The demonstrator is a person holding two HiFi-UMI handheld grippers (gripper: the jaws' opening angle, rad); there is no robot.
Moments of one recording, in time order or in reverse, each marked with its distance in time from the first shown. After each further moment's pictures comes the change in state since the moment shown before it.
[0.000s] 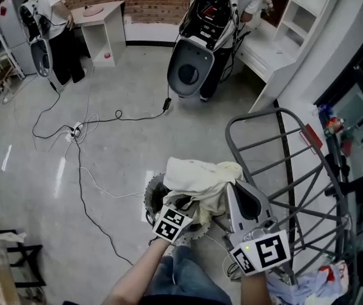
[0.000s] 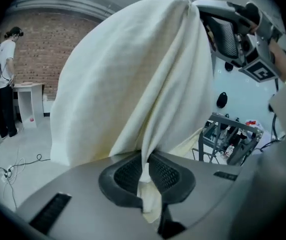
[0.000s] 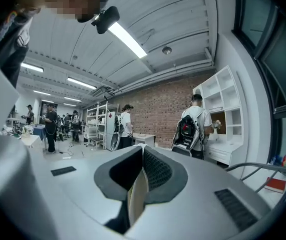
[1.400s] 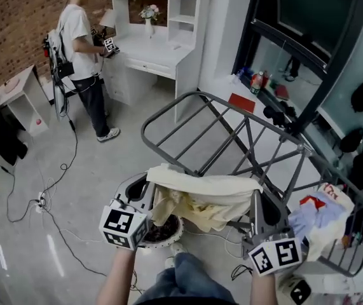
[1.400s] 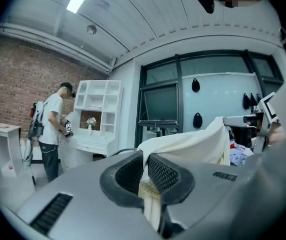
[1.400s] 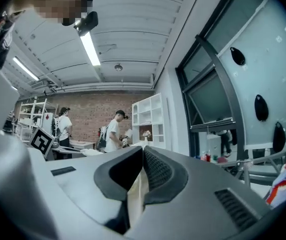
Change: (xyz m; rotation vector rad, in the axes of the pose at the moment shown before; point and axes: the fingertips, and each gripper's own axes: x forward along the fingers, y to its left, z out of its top) left arm -0.094 -0.118 0.210 0.269 -0.367 -0.144; right arm -0.292 -0.082 -0.001 0.085 -0.129 -0.735
